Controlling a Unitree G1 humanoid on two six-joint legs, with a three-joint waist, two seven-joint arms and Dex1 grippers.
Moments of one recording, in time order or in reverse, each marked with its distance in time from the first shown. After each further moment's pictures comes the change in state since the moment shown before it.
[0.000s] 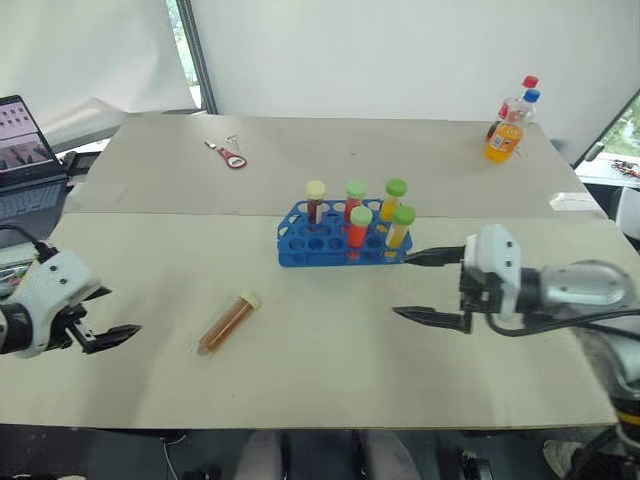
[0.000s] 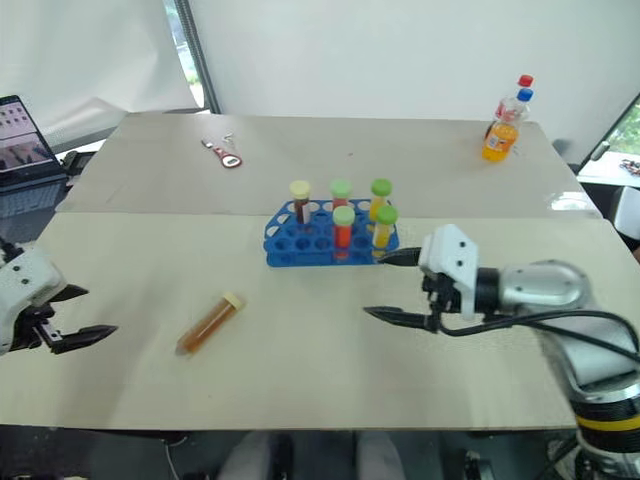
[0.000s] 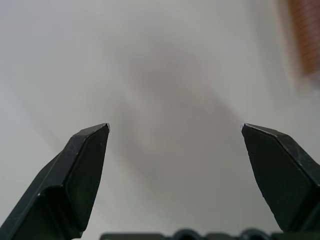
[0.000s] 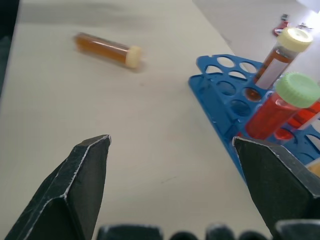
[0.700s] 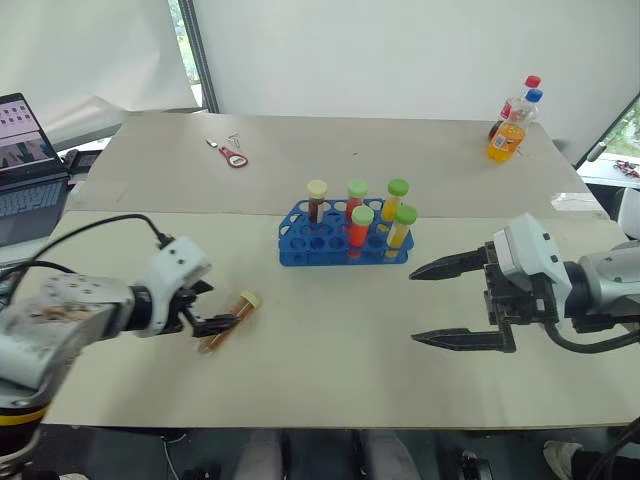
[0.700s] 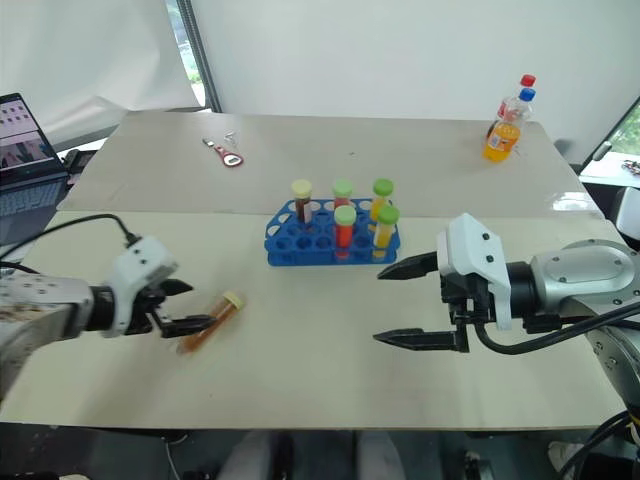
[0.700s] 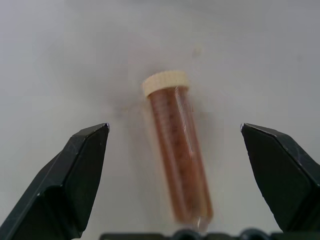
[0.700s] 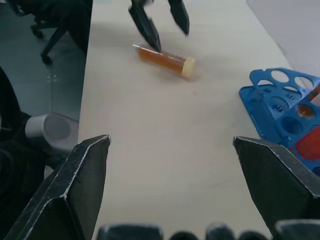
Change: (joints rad) left arm -0.526 -0.229 -0.516 -0.279 -0.189 0.561 0.296; right arm -0.052 -0.104 -0.090 -0.179 0.249 0.222 -0.023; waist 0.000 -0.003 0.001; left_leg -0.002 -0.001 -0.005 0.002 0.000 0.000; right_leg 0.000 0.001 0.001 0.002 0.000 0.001
